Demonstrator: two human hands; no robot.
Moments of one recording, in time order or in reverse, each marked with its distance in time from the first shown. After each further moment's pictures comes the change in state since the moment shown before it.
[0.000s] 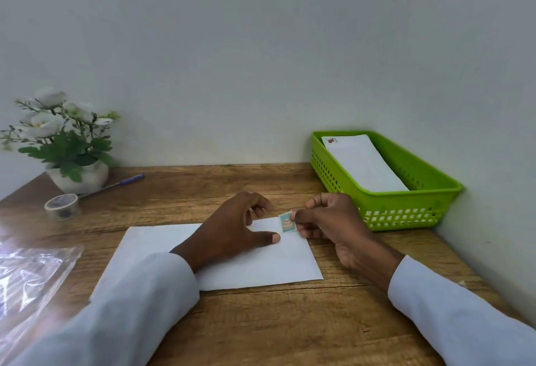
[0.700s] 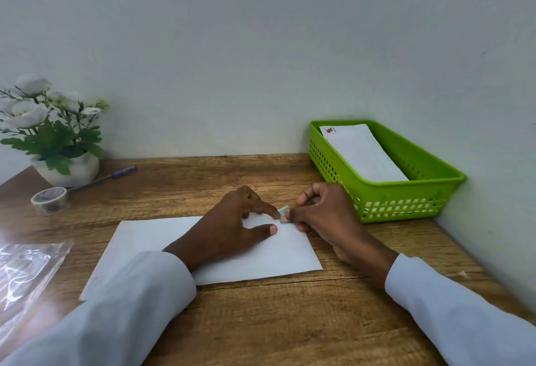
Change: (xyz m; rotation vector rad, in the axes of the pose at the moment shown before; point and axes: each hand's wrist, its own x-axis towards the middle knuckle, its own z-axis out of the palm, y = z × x) left_hand -0.003 -0.003 0.004 0.070 -0.053 0.080; right_hand 0.006 0.011 0.002 -0.313 0.043 -0.205
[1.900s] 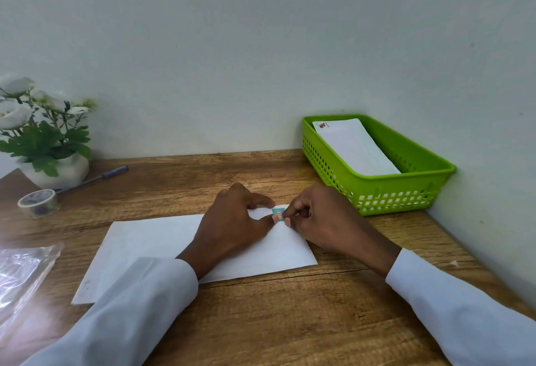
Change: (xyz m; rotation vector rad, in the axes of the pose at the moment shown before) left_hand 0.008 0.013 0.016 0.092 0.150 -0.166; right_hand -0.011 -0.007 -0.015 -0.625 -0.215 -0.289
